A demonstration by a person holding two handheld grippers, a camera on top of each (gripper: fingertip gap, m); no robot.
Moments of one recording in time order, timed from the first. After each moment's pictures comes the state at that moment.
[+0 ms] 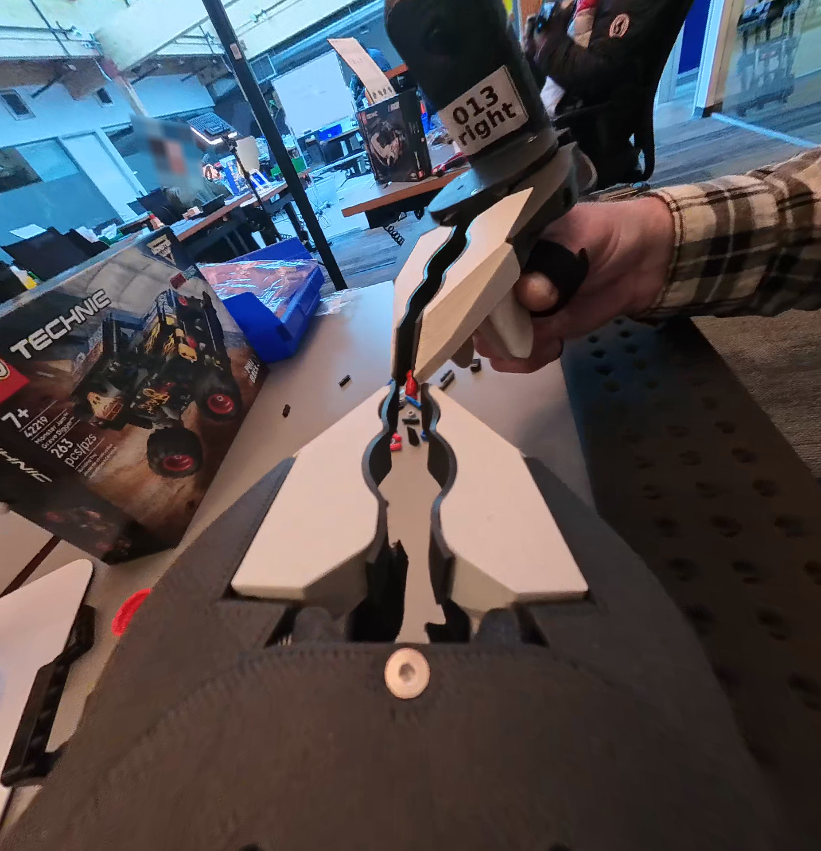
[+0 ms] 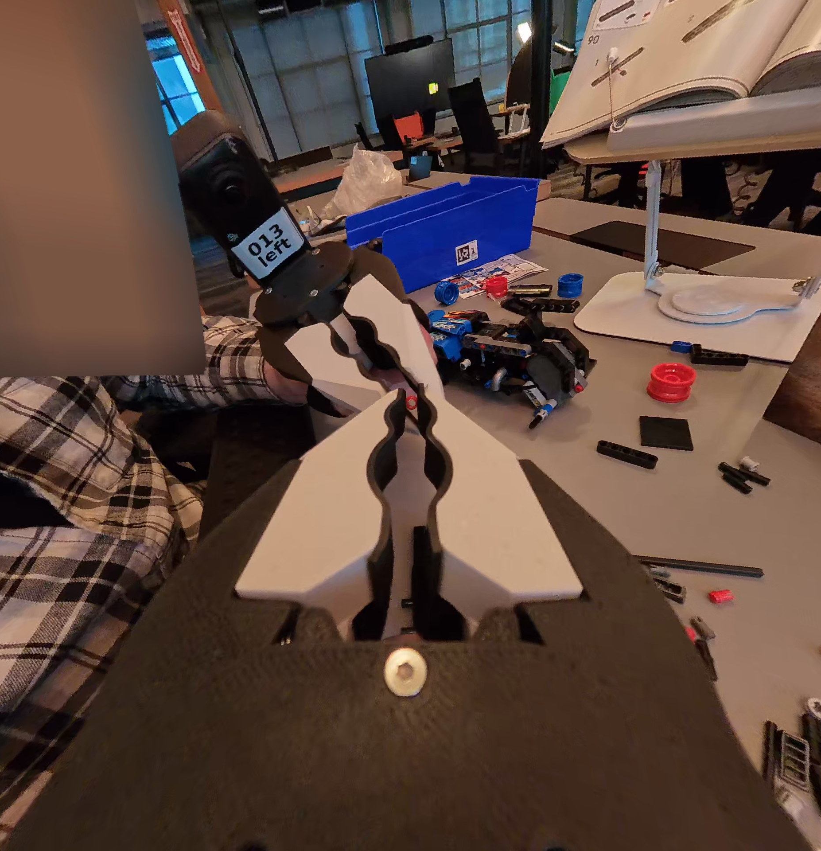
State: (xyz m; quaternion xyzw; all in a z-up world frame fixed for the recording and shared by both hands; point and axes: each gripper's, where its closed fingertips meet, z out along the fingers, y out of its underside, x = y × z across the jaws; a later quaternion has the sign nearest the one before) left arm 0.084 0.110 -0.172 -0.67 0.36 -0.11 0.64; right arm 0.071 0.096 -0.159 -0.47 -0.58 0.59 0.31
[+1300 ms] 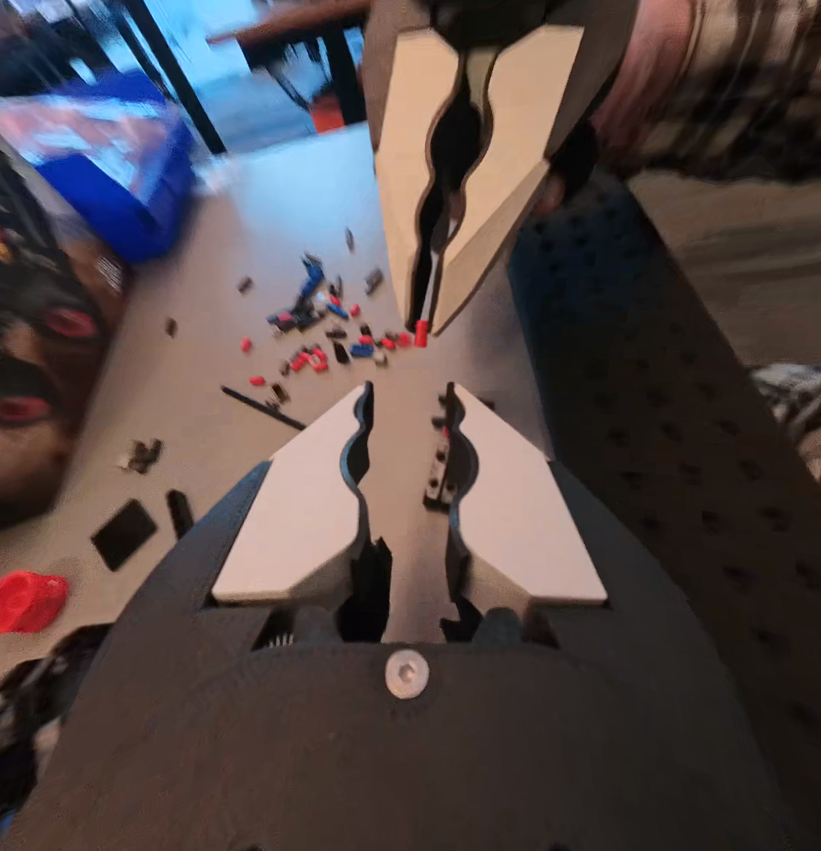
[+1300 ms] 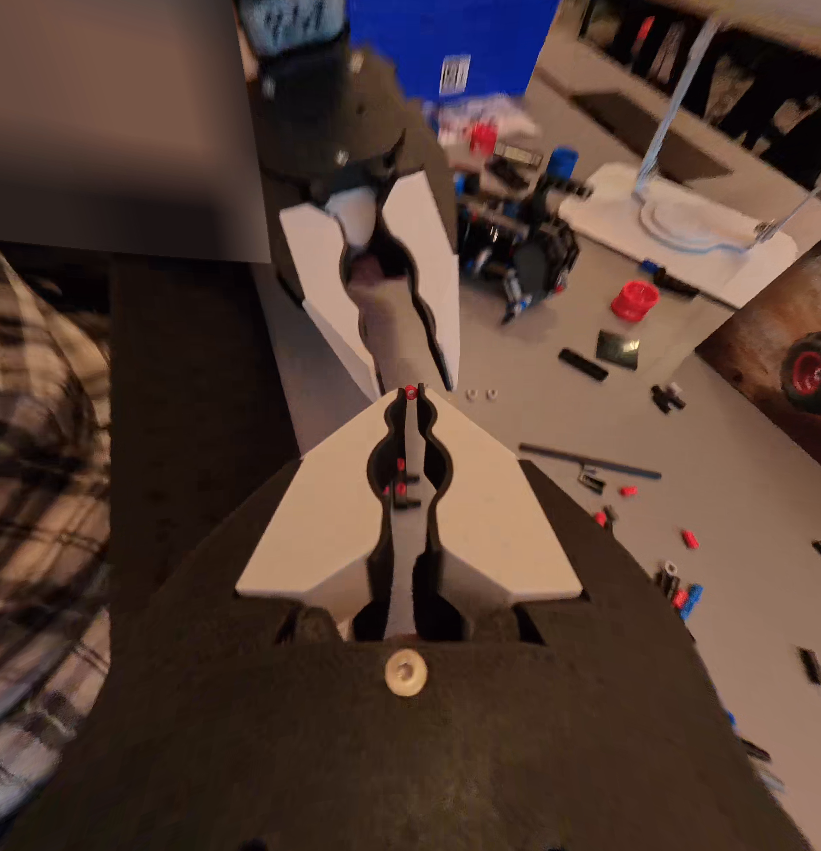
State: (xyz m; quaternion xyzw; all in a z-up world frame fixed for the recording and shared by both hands) left arm 0.092 0.103 -0.229 -0.75 0.42 -0.15 0.50; right arm 0.096 0.096 -0.206 -0.48 -0.71 0.40 0.33
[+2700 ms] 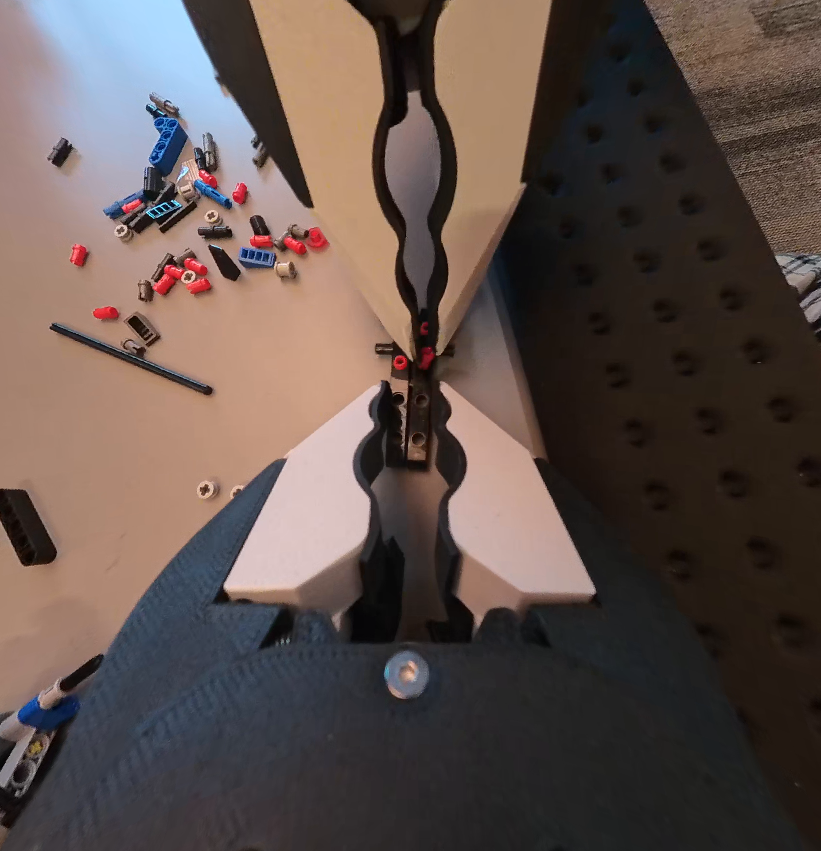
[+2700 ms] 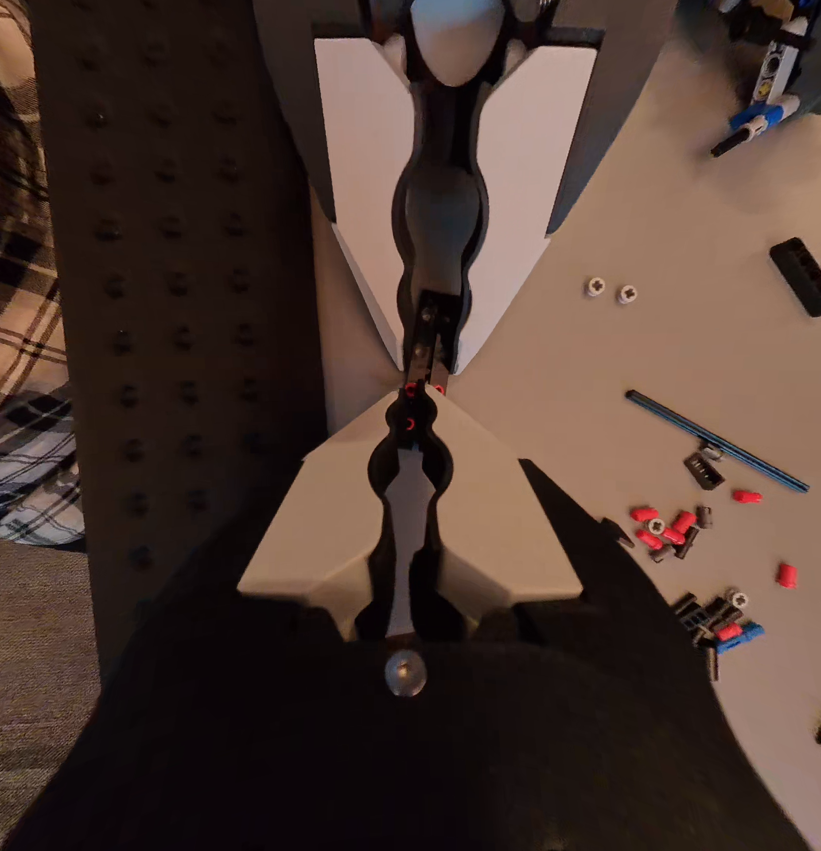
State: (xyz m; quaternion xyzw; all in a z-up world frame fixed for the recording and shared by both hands) left arm 0.106 0.091 -0.294 -0.79 0.47 -0.16 0.37; right arm 0.115 0.086 -0.287 -0.43 -0.86 0.24 0.14
